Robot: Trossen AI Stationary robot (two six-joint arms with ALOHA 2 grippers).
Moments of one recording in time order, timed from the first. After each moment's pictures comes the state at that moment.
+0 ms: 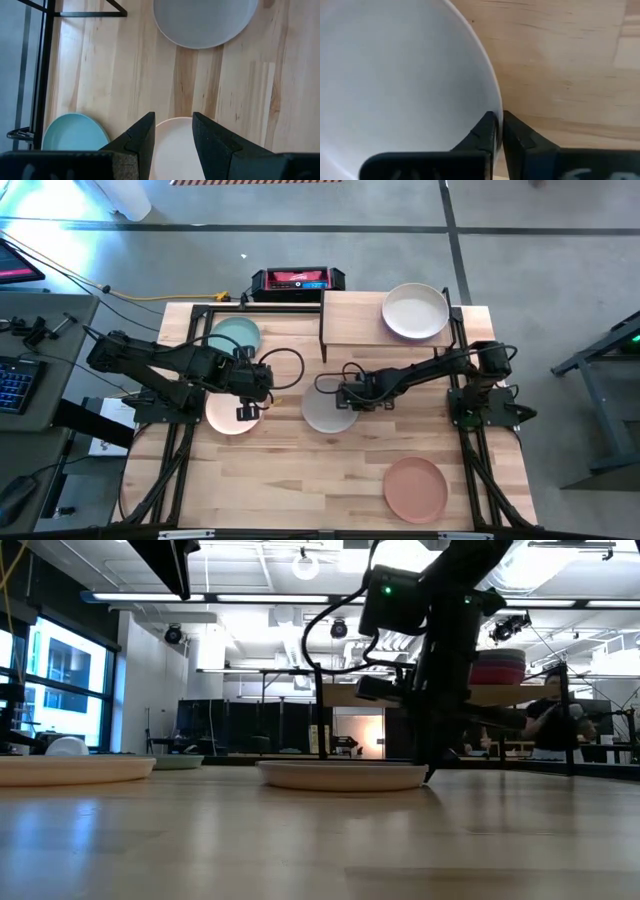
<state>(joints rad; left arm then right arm) -0.22 1.35 1.37 -1.28 -0.37 -0.23 0.04 1.82 1.07 -0.58 0.08 1.56</state>
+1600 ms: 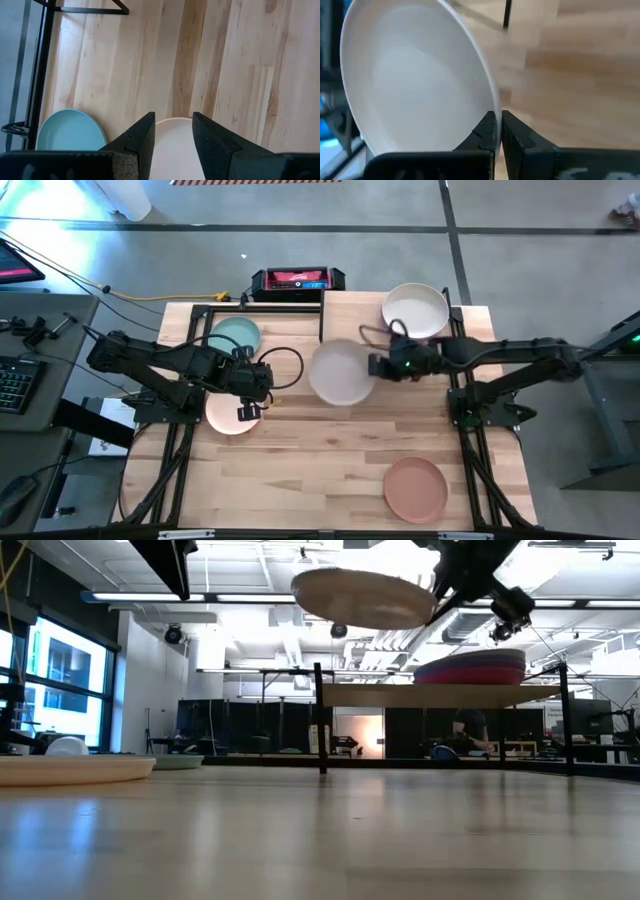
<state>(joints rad) -0.22 1.35 1.37 -1.28 -0.37 -0.28 -0.04 1.19 1.06 -0.70 0.18 1.40</state>
